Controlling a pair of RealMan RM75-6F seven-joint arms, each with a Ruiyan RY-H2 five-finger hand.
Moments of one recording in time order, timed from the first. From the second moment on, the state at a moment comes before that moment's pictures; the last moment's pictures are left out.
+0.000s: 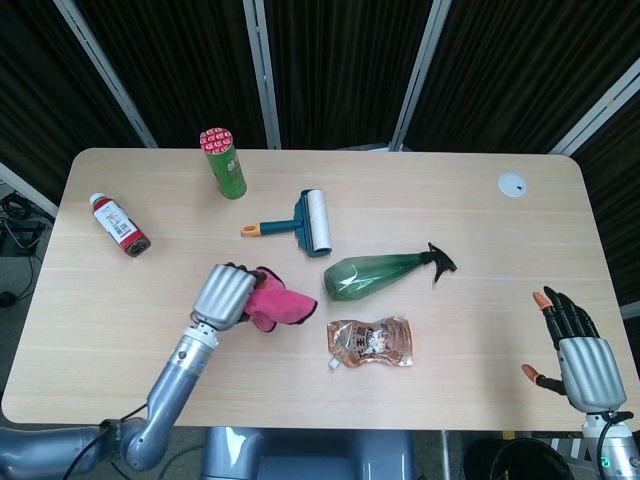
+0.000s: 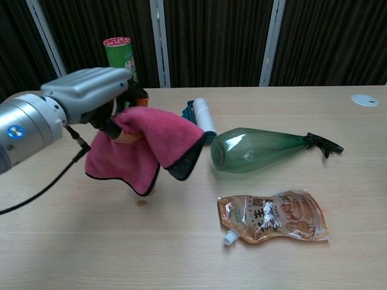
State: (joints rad) left arm -0.64 -1.67 -0.24 -1.71 1.14 1.15 0.72; right arm 0.07 -1.13 0.03 -1.63 -1.57 1.50 0.00
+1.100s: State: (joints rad) left arm -0.65 -1.77 -0.10 -1.28 1.12 1.10 0.72; right arm 0.06 -1.12 0.03 -1.65 -1.57 1.51 0.01
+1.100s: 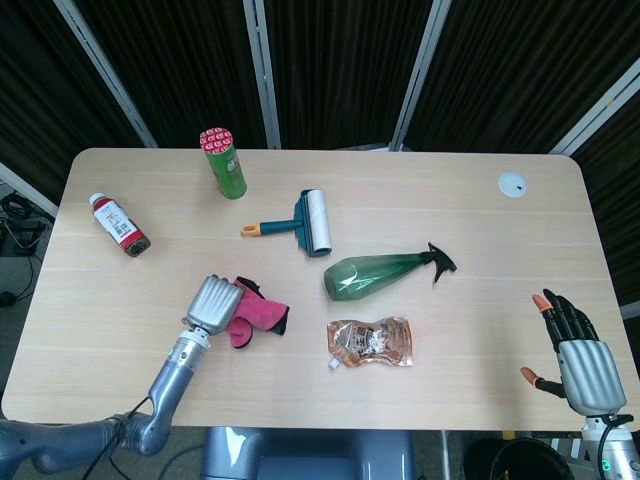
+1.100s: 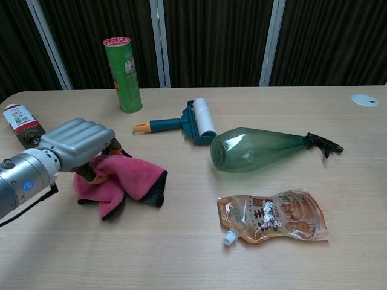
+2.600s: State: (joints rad) left arm -0.76 -2.02 -0.14 -1.18 1.18 1.00 0.58; right arm 0.05 -1.11 0.03 -1.65 -1.56 1.51 0.03
